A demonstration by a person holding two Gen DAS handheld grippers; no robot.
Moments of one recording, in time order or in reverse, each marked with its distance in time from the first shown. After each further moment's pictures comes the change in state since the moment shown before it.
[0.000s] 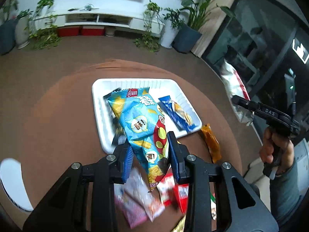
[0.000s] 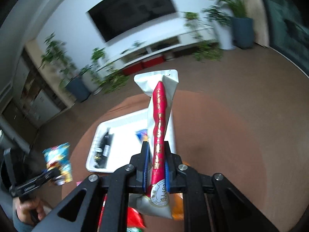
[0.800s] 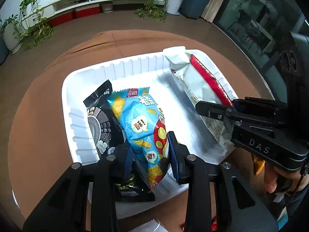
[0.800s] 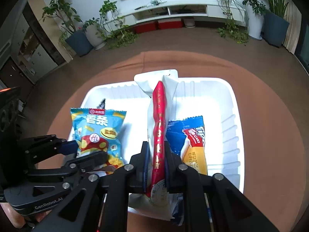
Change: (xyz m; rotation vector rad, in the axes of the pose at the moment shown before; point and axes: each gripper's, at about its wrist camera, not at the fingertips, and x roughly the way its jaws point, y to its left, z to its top) left arm 0.159 0.002 0.028 0.109 0.241 0.128; right arm 0.183 0.044 0.000 -0.142 0.287 -0.058
